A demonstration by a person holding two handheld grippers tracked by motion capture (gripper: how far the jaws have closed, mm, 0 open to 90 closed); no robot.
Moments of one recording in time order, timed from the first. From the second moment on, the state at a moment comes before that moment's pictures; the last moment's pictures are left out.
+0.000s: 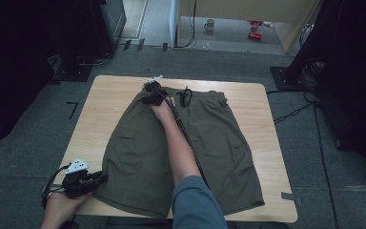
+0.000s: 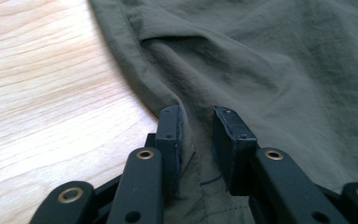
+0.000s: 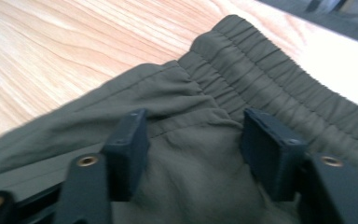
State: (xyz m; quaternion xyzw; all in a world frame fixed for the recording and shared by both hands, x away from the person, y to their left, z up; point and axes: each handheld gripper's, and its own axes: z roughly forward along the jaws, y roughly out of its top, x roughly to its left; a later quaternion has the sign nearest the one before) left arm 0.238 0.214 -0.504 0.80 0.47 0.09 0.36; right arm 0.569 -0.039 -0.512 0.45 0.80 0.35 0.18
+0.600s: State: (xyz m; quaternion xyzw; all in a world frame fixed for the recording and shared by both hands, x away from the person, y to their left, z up) left arm 0.237 0.216 -0.504 0.80 0.47 0.08 0.36; right arm 0.570 0.005 -0.514 0.49 0.78 0.34 0.19
